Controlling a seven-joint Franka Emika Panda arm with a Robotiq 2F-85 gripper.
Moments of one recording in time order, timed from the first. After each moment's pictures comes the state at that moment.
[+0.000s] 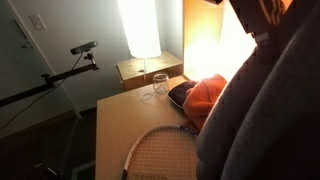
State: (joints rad) arm -0.09 0.71 -0.25 -0.99 -0.44 1.53 1.32
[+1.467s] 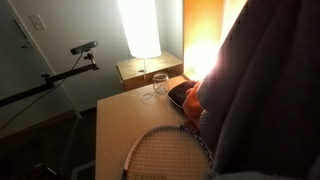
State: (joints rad) arm -0.13 0.53 -0.22 -0.98 -0.30 1.66 1.08
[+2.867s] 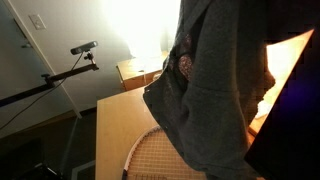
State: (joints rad) arm 0.06 0.41 -0.19 -0.99 -0.47 1.68 0.94
